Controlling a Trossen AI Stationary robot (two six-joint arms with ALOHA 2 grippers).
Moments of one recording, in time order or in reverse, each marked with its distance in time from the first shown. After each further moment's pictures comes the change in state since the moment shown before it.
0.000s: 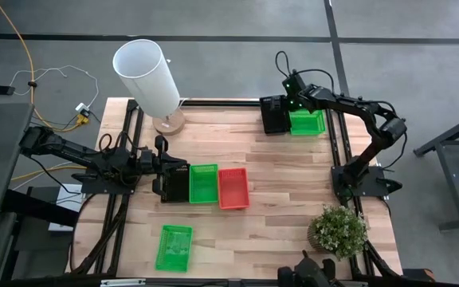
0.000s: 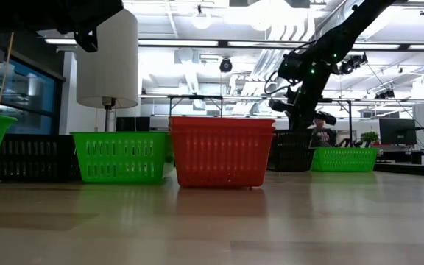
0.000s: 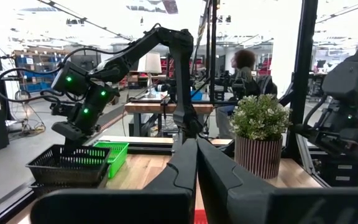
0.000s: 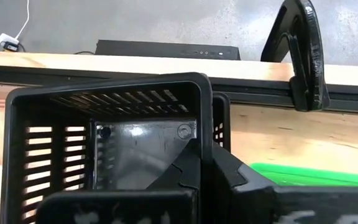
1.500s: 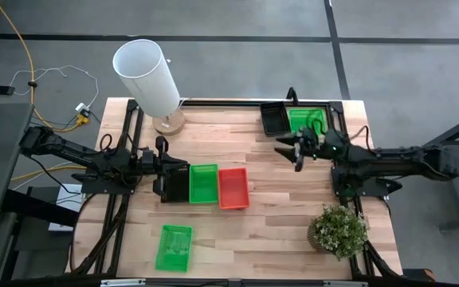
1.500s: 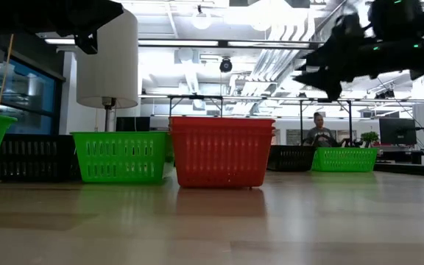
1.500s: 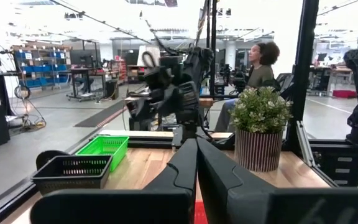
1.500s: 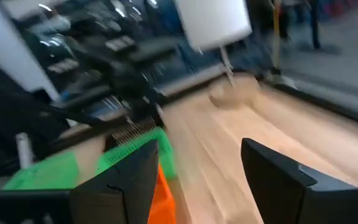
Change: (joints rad) left arm 0.000 0.000 0.000 -0.029 0.000 -0.002; right arm 0.534 -0.784 -0.845 1.002 -0.248 -0.297
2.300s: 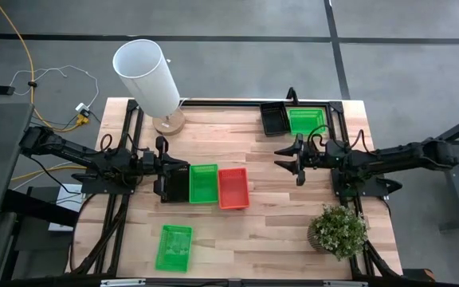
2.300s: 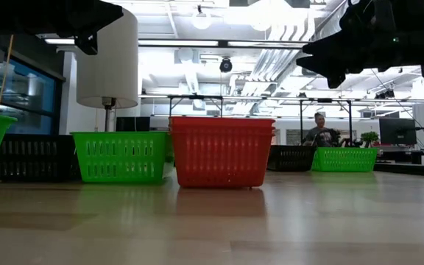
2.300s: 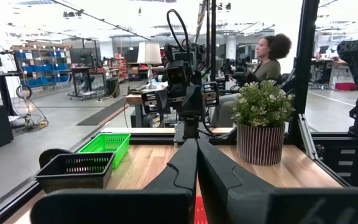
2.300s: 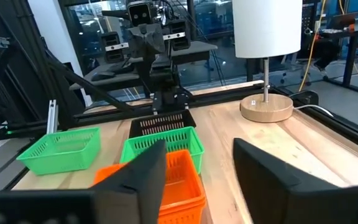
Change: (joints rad) left arm 0.000 0.000 0.000 -0.018 0.000 0.019; right arm 0.214 -0.005 -0.024 0.053 0.103 -0.176
